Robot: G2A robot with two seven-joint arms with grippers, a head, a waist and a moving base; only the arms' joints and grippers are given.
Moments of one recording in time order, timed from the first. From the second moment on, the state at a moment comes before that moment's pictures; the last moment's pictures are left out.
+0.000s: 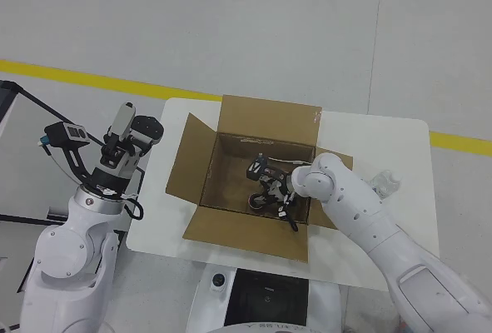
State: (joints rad) left arm 1.79 -1.23 -1.76 -2.30 -0.25 -0.08 -0.30; right arm -0.85 -1.37 0.74 -1.05 -0.84 -0.58 0.92
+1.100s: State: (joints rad) left arm 1.79 -1.23 -1.76 -2.31 -0.25 -0.08 -0.30; right arm -1.23 -1.20 1.21 -1.78 -0.96 -0.68 0.83
